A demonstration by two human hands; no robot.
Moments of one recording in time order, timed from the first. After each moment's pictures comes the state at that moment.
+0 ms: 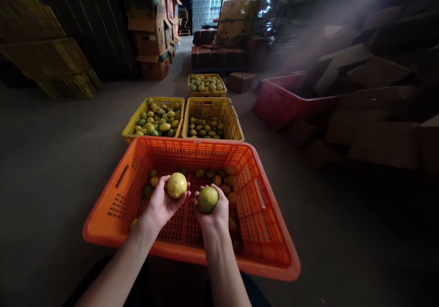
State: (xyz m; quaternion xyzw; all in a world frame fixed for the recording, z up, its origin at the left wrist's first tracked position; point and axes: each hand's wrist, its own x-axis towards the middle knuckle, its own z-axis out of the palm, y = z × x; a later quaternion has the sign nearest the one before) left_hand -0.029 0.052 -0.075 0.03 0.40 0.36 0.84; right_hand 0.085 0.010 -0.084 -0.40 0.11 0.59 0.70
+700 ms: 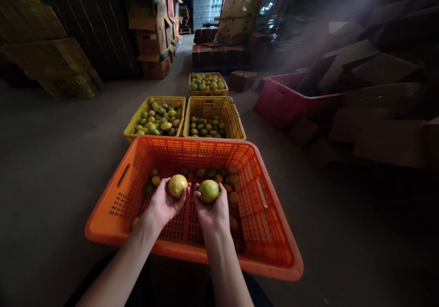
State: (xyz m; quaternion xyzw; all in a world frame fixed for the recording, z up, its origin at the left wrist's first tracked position) left_hand -0.031 0.055 -0.081 -0.08 0.38 0.35 0.85; right_hand 0.080 0.013 -0.076 -0.34 0.21 0.59 0.70
